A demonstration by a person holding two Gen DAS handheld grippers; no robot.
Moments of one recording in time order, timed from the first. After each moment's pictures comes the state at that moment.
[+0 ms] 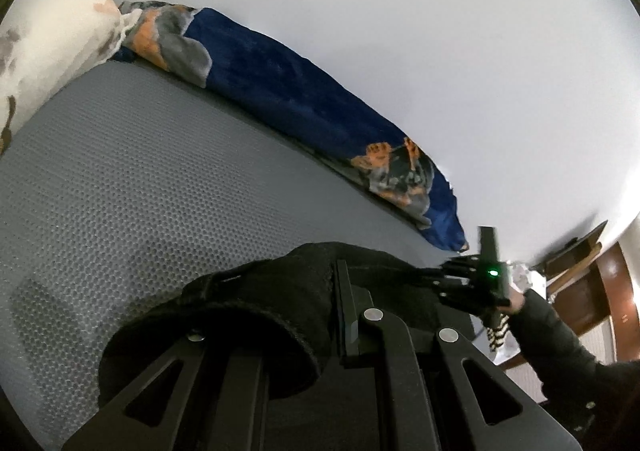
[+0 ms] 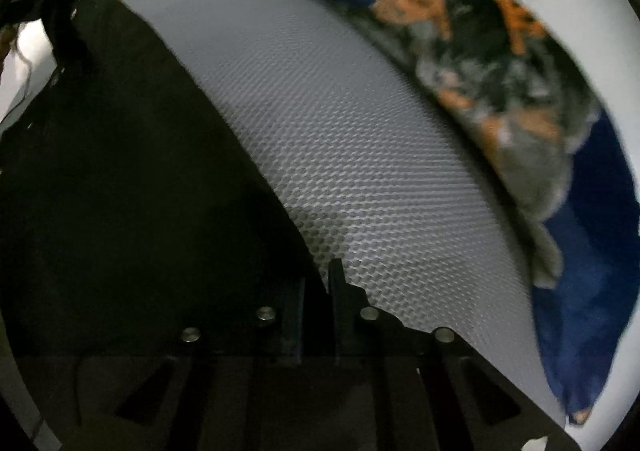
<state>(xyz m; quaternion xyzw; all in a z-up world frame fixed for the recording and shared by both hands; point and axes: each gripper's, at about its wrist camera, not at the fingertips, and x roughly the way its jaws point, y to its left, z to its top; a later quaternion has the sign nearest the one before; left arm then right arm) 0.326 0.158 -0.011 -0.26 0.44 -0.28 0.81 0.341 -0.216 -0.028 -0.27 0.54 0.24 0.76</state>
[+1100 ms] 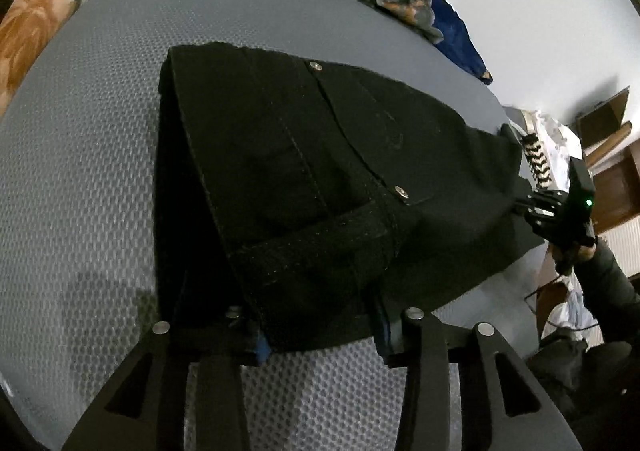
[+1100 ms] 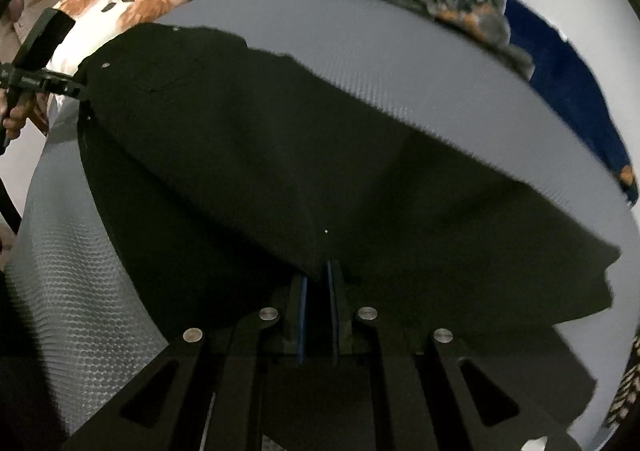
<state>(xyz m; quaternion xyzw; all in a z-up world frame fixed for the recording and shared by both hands) 0.121 0.192 -0.064 -0.08 0.58 -0.31 0.75 0.053 -0.208 -0.026 -0.13 0.56 0.18 0.80</state>
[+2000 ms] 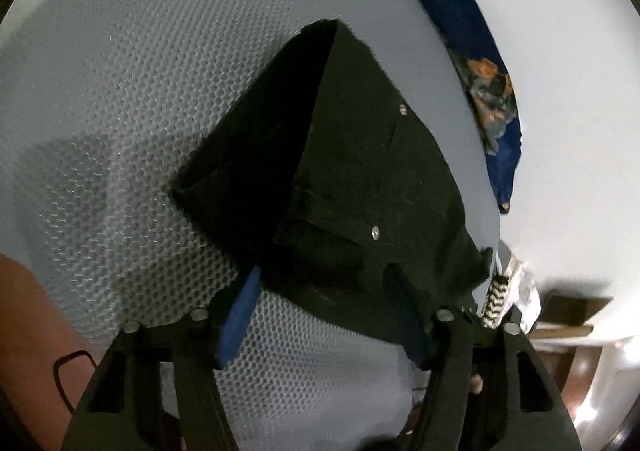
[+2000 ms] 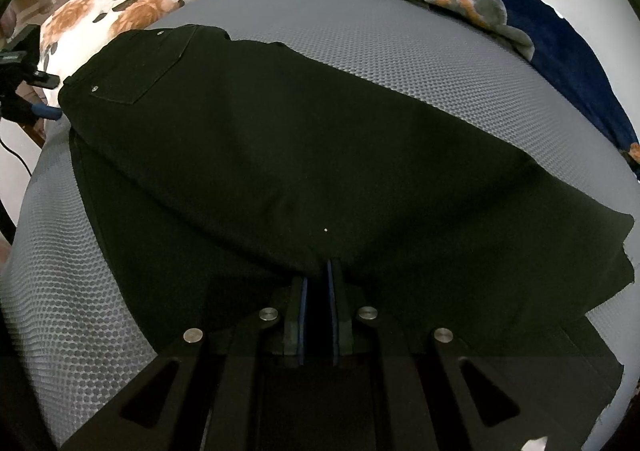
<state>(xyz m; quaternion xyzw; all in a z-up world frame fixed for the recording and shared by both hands) 0.097 0.238 -0.059 -0.37 0.62 -0.12 0.68 0.057 -0.212 -0.038 -0.11 0.55 0.18 0.81</state>
